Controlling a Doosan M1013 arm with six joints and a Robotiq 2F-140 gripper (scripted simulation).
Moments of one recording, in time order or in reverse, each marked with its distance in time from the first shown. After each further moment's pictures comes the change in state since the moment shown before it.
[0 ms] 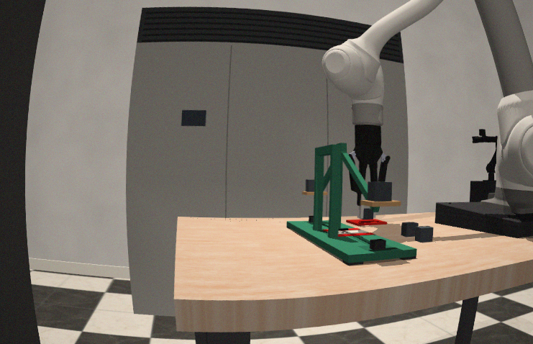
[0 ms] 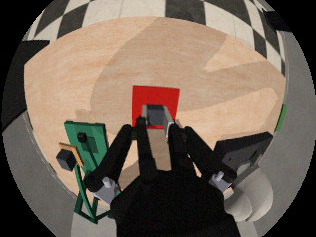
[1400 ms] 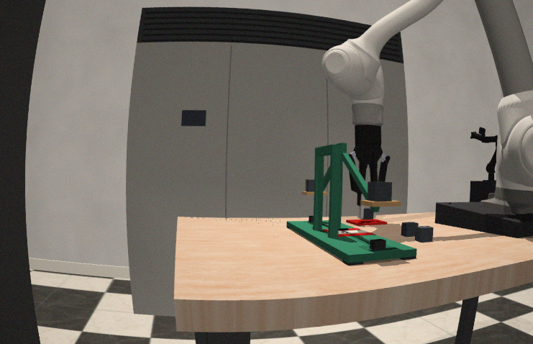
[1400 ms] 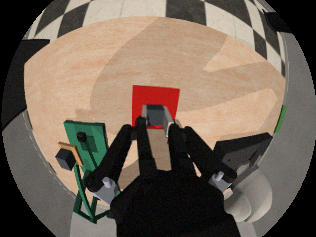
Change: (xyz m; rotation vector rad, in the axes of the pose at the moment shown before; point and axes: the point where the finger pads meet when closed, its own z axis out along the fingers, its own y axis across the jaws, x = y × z) arm 0.000 0.000 0.000 0.000 0.000 -0.009
